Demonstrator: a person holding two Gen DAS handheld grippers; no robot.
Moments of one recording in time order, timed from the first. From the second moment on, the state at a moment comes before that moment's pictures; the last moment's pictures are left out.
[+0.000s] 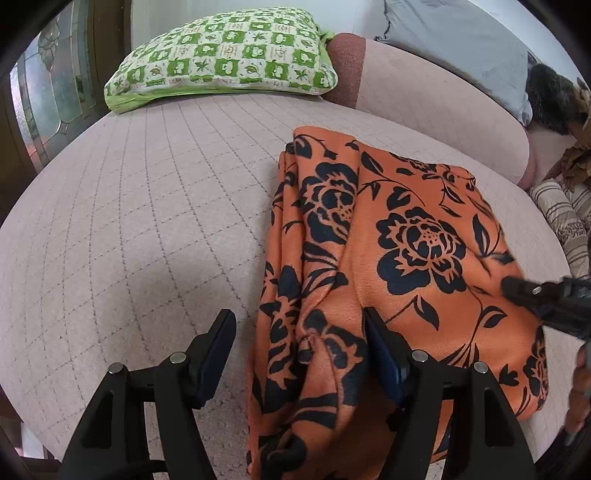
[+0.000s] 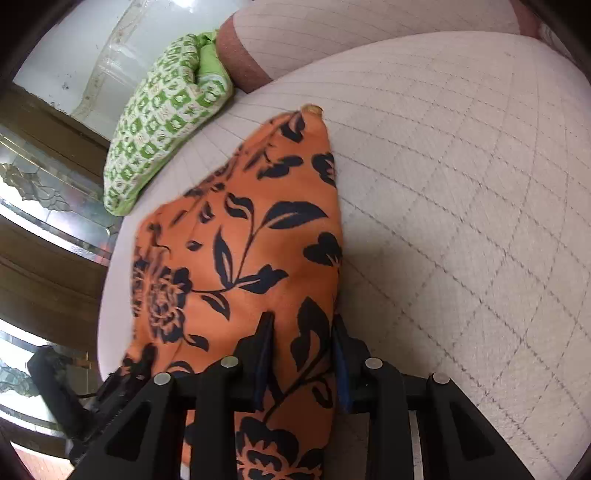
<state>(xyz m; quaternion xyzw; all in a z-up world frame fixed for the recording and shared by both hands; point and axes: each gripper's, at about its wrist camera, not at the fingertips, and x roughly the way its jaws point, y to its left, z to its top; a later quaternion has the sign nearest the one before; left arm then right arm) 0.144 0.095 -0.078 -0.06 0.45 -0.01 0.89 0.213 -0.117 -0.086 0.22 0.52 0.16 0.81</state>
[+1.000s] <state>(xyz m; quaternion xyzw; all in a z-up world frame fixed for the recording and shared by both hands) 0.143 0.095 -0.080 -0.08 0.45 -0.01 0.89 0.276 -0.142 -0.115 0.39 0.52 0.17 0.74</state>
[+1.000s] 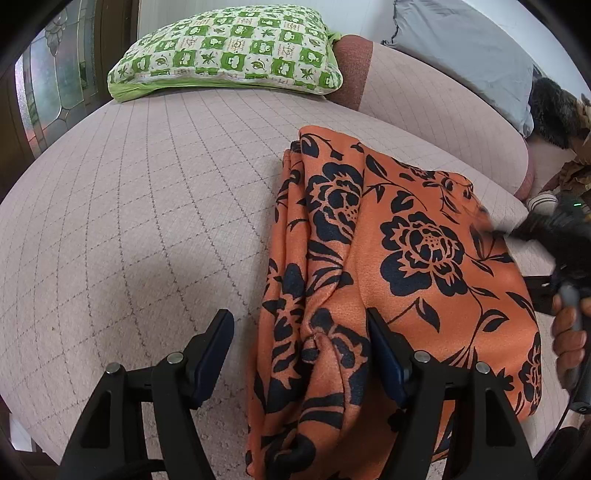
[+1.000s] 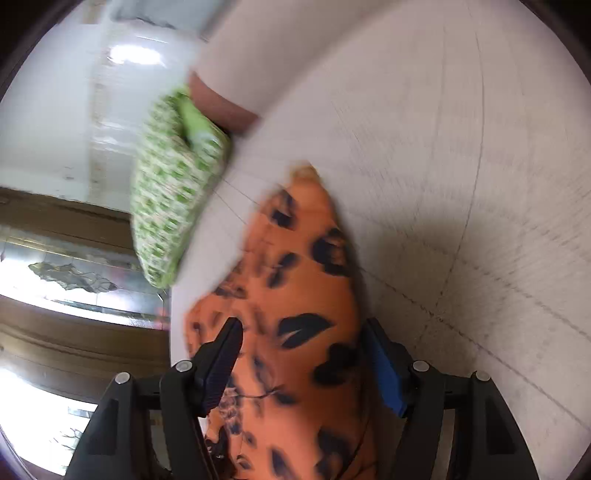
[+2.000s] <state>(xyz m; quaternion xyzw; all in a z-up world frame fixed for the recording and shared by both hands) 0.104 0.150 -0.099 -0.30 0.48 -0.08 0.82 0.161 -0.044 -0.069 0.12 0.49 0.22 0.84</state>
